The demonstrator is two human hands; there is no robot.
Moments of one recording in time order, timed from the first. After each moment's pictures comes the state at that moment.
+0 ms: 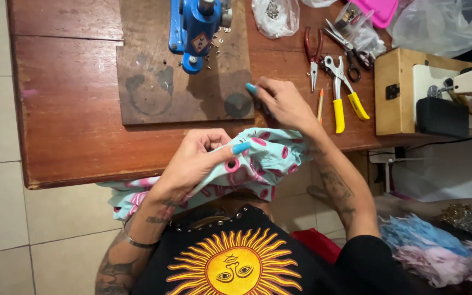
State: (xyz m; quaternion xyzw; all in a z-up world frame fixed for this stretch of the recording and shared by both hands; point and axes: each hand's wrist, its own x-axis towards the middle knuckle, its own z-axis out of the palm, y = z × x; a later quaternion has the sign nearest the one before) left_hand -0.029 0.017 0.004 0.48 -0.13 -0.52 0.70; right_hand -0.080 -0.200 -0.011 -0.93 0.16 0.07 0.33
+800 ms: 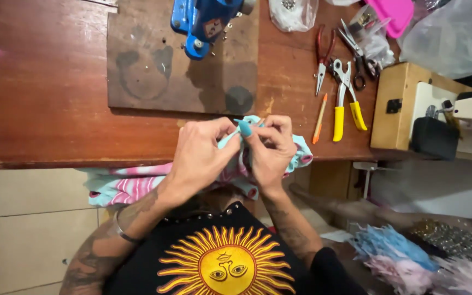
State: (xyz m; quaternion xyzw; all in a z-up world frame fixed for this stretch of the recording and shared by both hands) left_hand -0.034 0.001 -0.015 0.73 -0.27 -0.26 0.56; right_hand -0.124 -0.112 -0.045 -0.75 0.17 -0.39 0.50
